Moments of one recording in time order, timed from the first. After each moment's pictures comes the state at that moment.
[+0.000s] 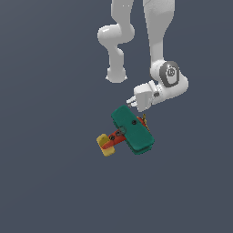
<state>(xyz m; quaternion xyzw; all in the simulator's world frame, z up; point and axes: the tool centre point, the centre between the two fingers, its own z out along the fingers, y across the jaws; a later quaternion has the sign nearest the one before) -0.125 0.067 0.167 0.79 0.17 0.00 0.59</state>
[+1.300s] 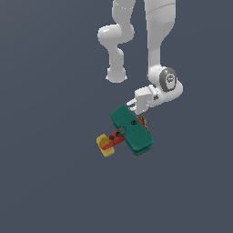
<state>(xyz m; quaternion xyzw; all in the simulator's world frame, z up) -0.124 0.064 0.149 0.75 0.19 0.03 0.63</state>
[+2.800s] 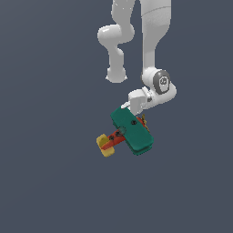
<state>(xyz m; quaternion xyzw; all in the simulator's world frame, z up) -0.115 0.034 0.143 0.75 0.19 0.04 0.64</state>
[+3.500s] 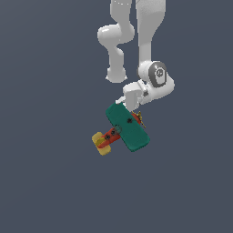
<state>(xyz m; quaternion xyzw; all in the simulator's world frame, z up) -0.112 0.007 0.183 0.75 0.19 0.03 0.64</state>
